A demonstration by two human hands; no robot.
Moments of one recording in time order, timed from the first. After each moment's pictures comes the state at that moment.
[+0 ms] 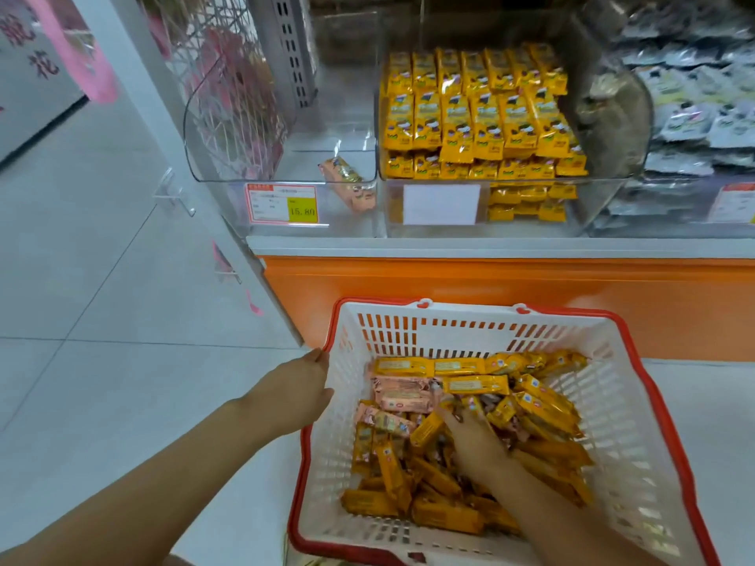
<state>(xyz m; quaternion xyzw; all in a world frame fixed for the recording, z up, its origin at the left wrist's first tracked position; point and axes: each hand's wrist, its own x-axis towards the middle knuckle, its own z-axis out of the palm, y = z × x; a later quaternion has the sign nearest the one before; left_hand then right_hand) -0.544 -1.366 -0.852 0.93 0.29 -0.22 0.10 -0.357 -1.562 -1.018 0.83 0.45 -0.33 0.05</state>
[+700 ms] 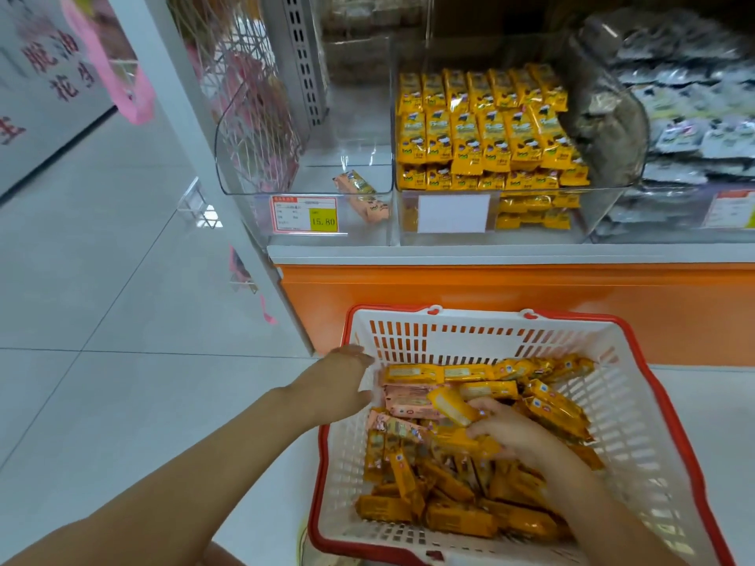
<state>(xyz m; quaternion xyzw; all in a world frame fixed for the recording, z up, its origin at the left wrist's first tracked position) -0.520 -1.380 -0.826 0.93 0.26 -0.20 0.19 -0.329 -1.559 -0.952 0.76 0.13 -0.58 -0.26</state>
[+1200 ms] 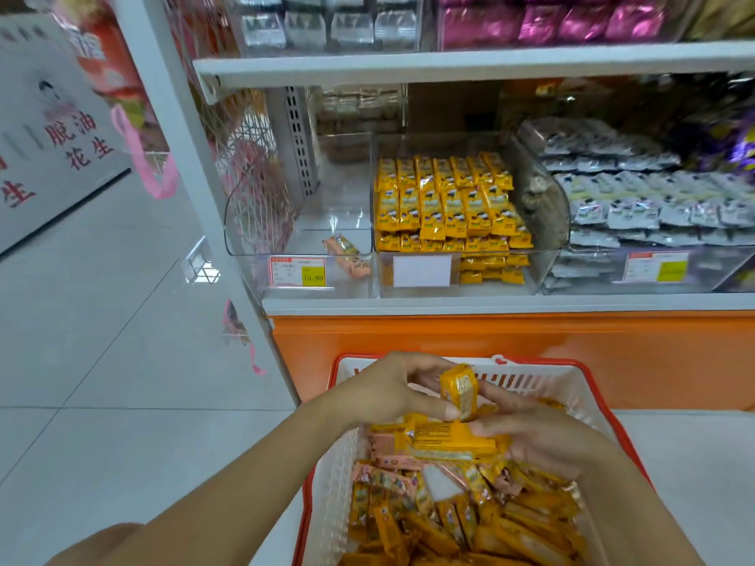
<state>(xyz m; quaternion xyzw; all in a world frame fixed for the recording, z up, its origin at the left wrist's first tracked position) -0.466 -1.424 -0.759 0.80 0.15 -0.03 0.59 -0.322 -1.589 -0.792 0.54 0.23 -0.65 -0.49</state>
